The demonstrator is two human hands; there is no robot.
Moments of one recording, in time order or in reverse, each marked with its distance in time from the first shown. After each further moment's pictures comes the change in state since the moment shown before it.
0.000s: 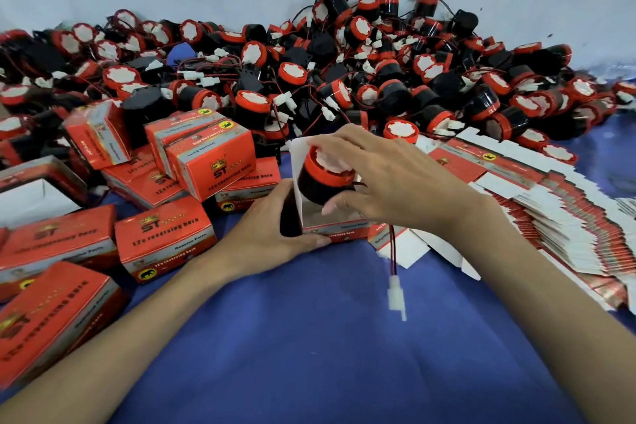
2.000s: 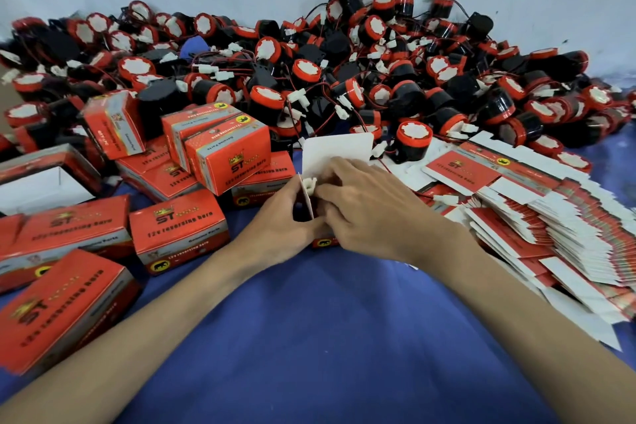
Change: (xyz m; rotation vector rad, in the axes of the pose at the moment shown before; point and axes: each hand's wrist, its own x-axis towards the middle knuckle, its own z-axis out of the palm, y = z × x) left_hand 0.000 0.014 0.005 -0.252 0.068 -0.093; right_hand 0.006 -0.033 0.030 -0.087 -0.091 0.050
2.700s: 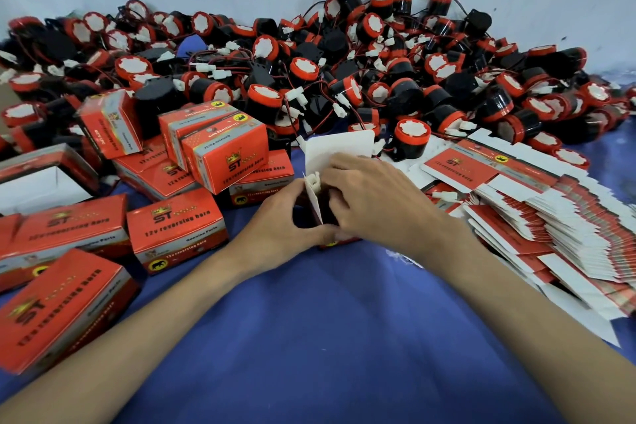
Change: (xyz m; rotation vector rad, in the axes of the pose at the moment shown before) left_hand -0.002 -0.005 0.000 0.102 -0.012 0.069; right_hand 0.004 0.002 -0.004 0.091 0.048 0.080
